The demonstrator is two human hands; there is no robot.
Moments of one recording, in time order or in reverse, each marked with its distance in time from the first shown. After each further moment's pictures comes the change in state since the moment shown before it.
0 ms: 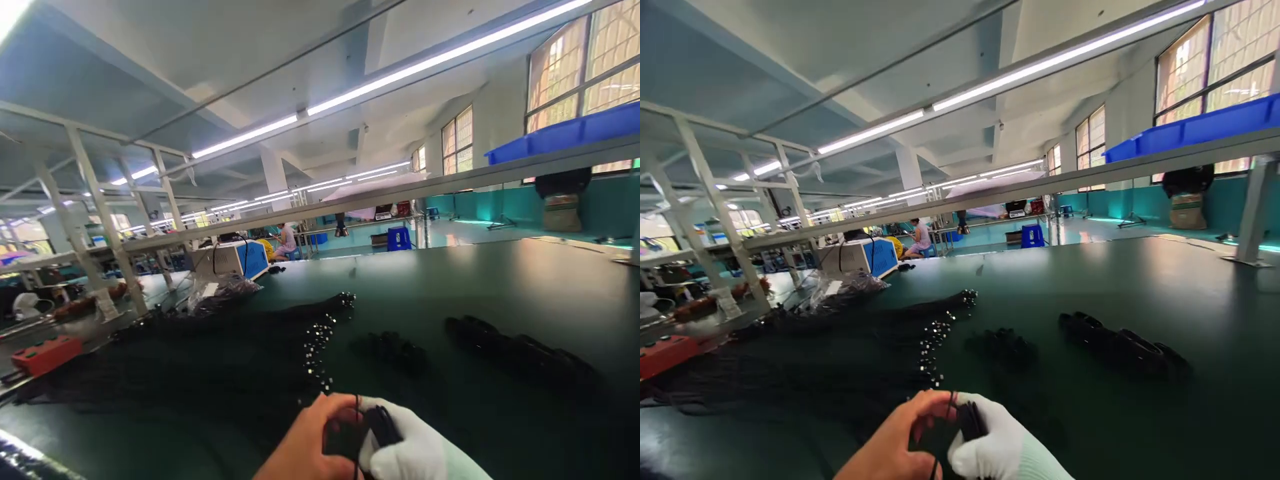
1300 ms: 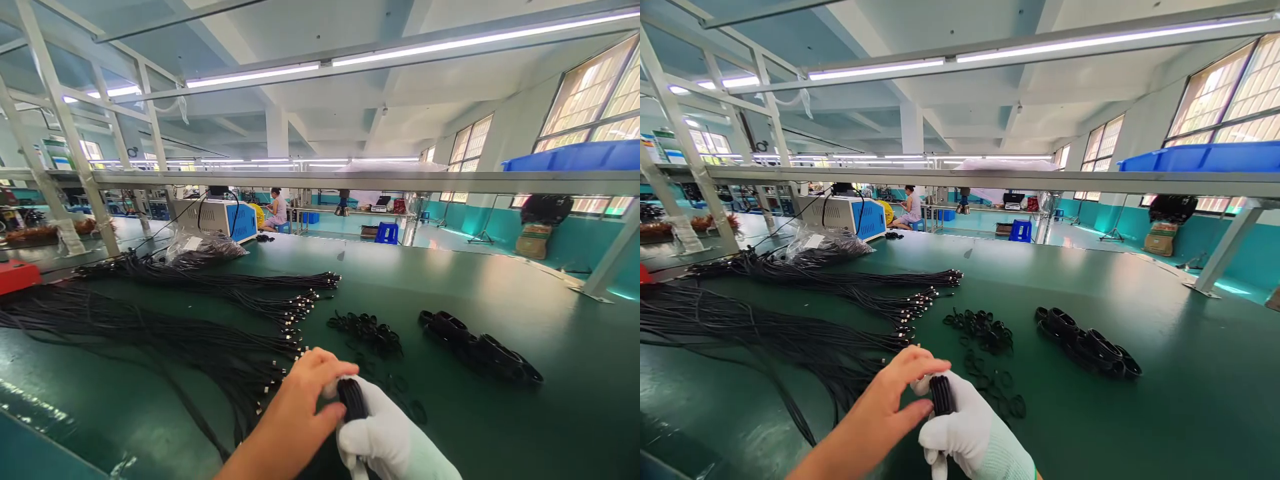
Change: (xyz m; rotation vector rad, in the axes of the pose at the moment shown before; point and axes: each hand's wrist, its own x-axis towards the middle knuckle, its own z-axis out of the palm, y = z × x) left_hand 0.002 0.033 0.029 -0.084 0.281 0.116; right_hand -0.009 -0.003 0.005 0.094 -0.047 0.107
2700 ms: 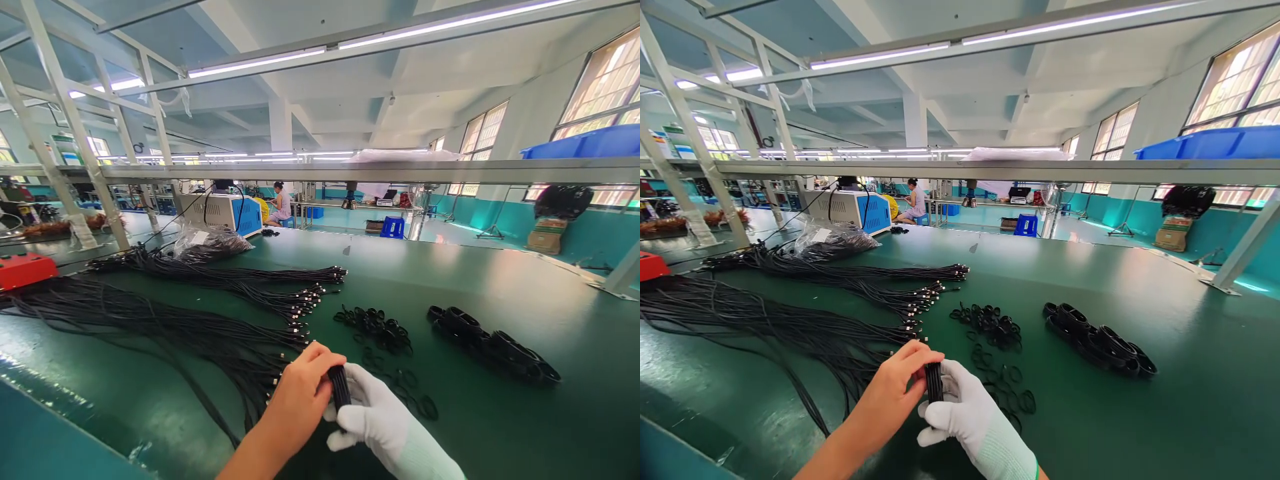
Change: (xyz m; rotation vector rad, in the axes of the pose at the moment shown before) left_hand 0.001 -0.025 -0.001 0.199 0.031 0.026; right_hand 0.006 0.005 0.000 0.010 0.074 -0.061
